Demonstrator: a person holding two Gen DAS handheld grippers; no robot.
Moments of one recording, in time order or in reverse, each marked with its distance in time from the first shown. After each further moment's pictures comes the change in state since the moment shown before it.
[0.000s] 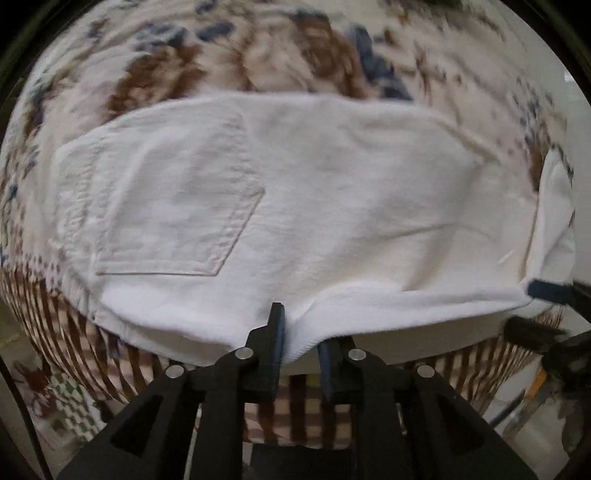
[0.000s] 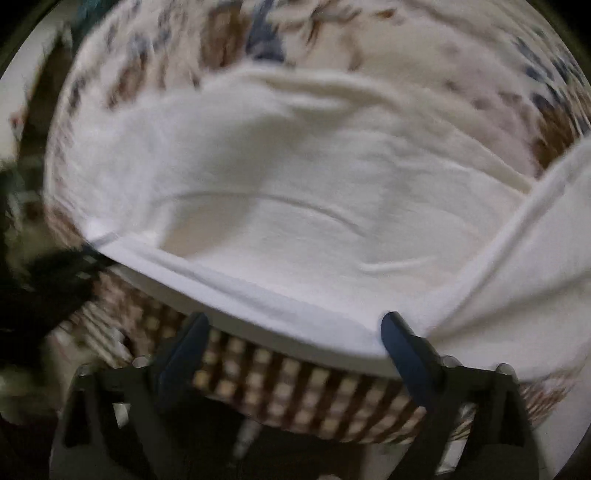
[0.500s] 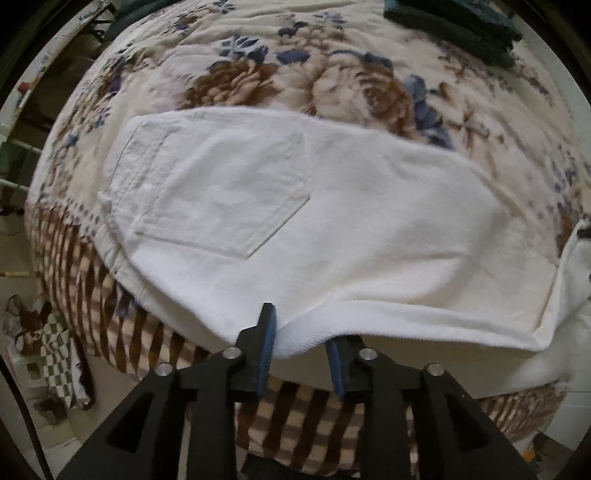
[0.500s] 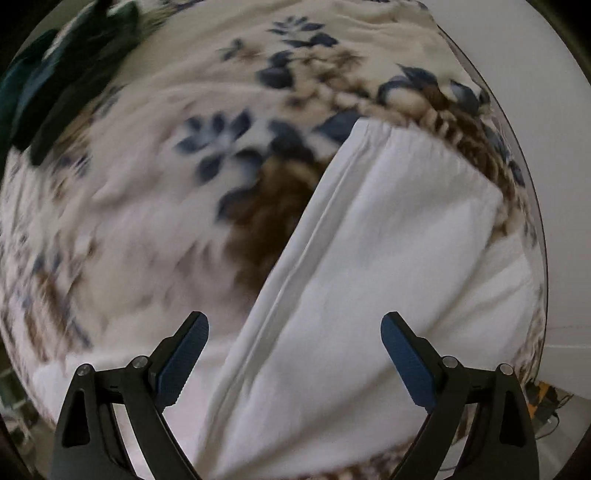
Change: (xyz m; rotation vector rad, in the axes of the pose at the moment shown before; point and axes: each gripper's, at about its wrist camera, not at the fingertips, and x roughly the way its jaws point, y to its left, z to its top) left arm -0.010 -0.013 -0.031 -0.232 -0.120 0.151; right arm -0.078 -0.221 0.086 0.533 -0.225 -0.291
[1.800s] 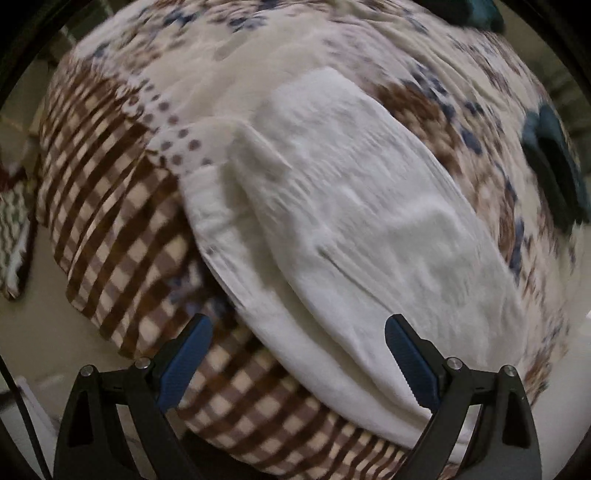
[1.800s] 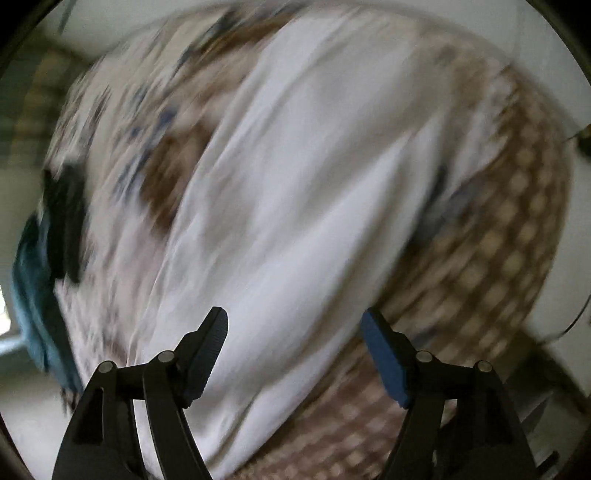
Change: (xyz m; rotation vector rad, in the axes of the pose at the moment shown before) left arm 0.044 0.188 0.003 -0.546 0.014 -0.242; right arm 0.002 -0.084 -0.219 0.551 -0.021 0.423
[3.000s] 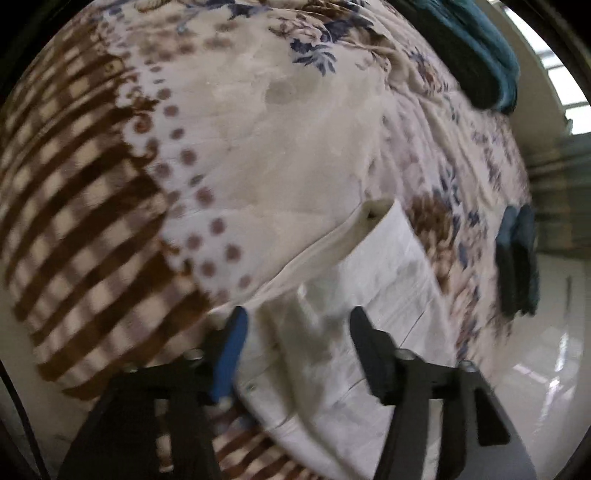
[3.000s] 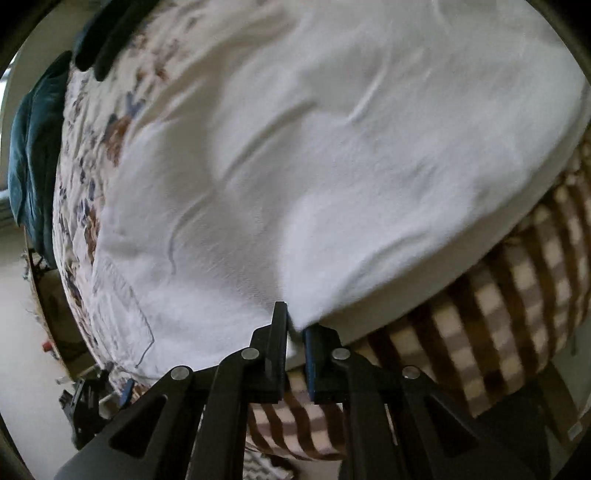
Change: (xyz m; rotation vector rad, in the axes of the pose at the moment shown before) left arm 0.020 0.073 0.088 -0.196 -0.016 -0.301; right arm 0.121 0.107 -0.153 -0.275 0.243 -0.058
